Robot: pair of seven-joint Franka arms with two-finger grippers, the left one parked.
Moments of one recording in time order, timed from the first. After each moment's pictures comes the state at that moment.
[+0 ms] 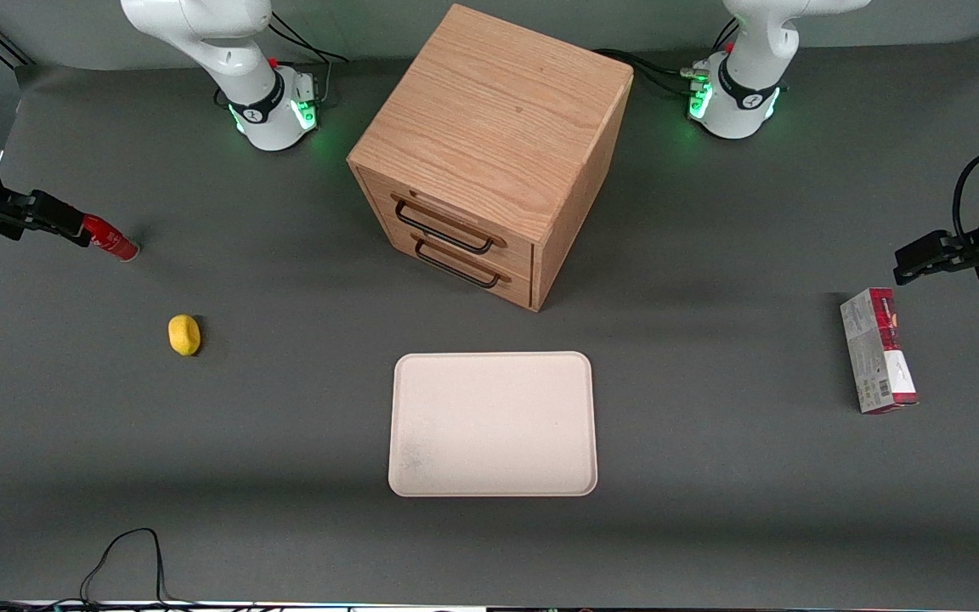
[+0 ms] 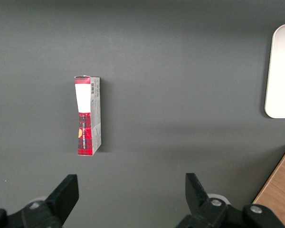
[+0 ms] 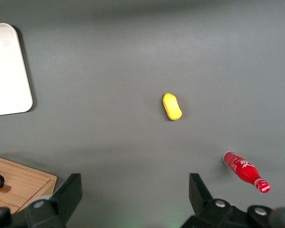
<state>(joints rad) -0.04 -0.09 -0.01 -1.70 -0.02 1.59 0.09</state>
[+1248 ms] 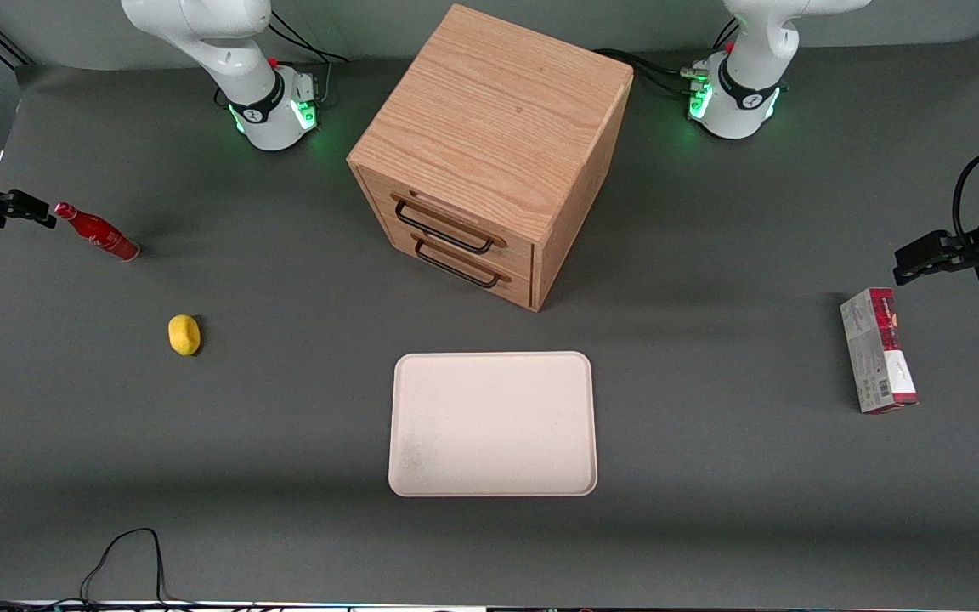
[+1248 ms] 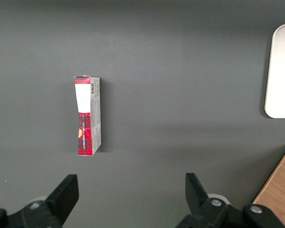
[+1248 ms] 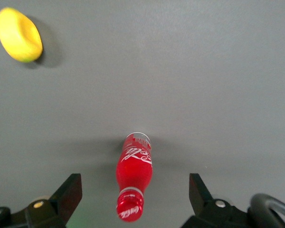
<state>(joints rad) -0.07 -0.15 -0.64 -2.38 -0.17 2.23 -0.55</state>
